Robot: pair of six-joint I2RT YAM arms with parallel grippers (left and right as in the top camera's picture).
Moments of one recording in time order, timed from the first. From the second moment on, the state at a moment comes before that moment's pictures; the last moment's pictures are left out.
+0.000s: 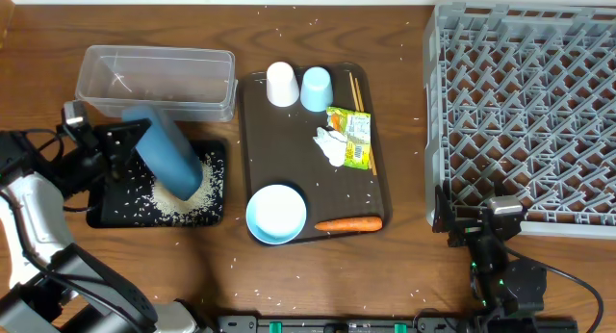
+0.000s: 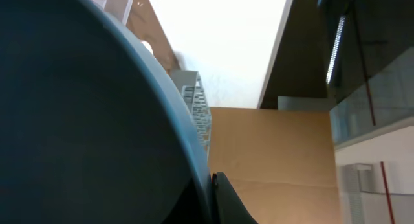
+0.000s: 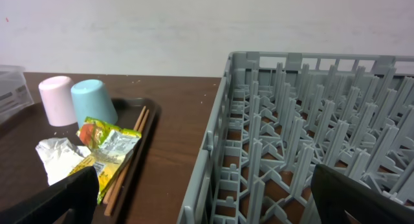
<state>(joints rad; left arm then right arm) 0.74 1.57 1.10 -0.85 1.44 -0.24 0.08 0.01 0.01 -0.07 -0.07 0.05</state>
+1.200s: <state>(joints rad) 0.13 1.15 1.10 -0.81 0.96 -0.13 0.08 0.01 0.01 -0.07 -0.07 0.05</state>
